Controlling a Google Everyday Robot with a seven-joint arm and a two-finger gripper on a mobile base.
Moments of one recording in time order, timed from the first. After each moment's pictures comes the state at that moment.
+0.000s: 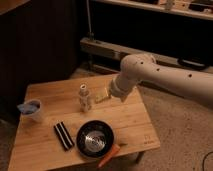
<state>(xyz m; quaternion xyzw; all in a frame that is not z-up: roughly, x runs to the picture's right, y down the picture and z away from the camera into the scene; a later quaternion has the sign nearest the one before) 0.020 0.049 0.688 -0.33 0.03 0.63 0.70</state>
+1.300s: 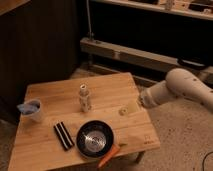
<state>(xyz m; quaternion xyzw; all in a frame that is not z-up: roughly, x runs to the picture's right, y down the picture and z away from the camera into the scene) 0.136 0.089 0.651 -0.35 -0.19 0.49 0.77</state>
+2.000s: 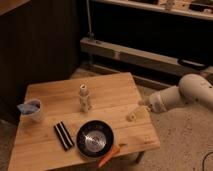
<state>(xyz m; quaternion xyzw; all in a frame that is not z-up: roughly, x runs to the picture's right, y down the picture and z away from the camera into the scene) 0.131 0.106 0.637 -0.37 -0.30 0.36 0.80</state>
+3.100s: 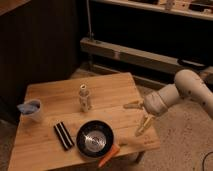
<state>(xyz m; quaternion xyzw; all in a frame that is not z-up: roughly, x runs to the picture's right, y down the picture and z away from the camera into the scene) 0.109 0.132 0.592 -0.38 -0.45 0.08 0.80</state>
